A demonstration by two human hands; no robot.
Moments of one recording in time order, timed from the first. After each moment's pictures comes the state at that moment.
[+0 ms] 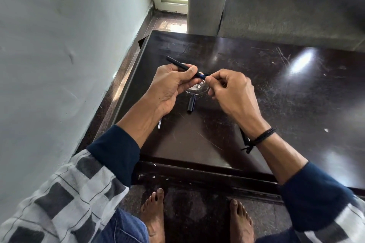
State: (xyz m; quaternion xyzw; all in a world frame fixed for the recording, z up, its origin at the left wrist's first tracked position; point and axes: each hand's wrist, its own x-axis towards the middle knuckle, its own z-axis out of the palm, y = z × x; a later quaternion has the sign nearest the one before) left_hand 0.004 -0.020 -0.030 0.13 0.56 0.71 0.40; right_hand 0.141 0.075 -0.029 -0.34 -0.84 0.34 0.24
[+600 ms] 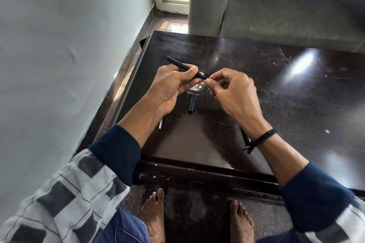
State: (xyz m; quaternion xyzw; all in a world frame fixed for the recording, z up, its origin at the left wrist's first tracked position) left_hand 0.006 -0.020 -0.027 0.12 0.56 0.71 0.40; right_hand 0.141 0.077 -0.032 -0.34 -0.84 0.34 0.25
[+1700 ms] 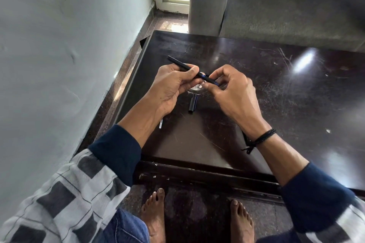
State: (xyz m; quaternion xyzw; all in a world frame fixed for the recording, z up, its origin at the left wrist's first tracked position) left_hand 0.003 -0.020 -0.031 0.13 0.56 0.71 0.40; right_hand 0.141 0.076 -0.033 -0.34 -0.85 0.33 0.25
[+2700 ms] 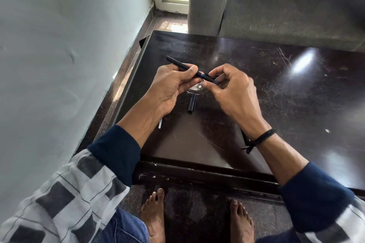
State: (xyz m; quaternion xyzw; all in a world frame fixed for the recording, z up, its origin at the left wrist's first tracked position) left_hand 0.003 -0.019 -0.031 0.12 0.56 0.72 0.40; right_hand 0.141 0.078 -0.035 -0.33 -0.85 0.32 0.27
